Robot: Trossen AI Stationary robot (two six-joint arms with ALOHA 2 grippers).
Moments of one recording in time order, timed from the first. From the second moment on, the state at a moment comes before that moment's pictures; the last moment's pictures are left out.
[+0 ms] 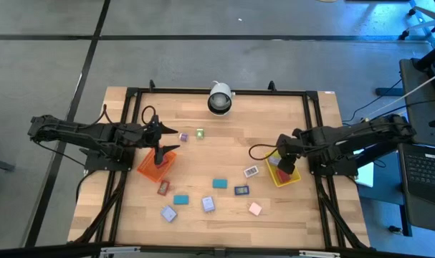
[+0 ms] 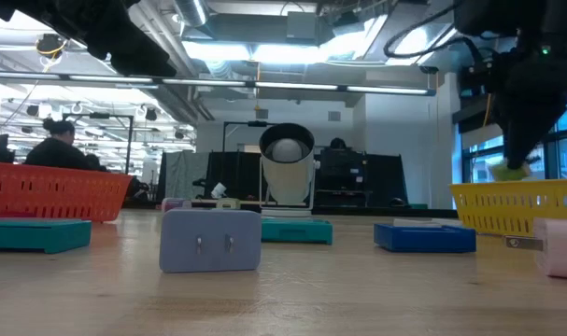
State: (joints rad) left arm -0.08 0.65 0.50 -0.24 -0.31 -0.08; right arm 0.14 1.06 0.69 -1.00 0.15 0.59
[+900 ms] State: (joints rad) left arm -0.08 0.65 0.50 -0.24 -0.30 -0.08; right arm 0.13 1.07 0.58 -0.90 0.09 0.70
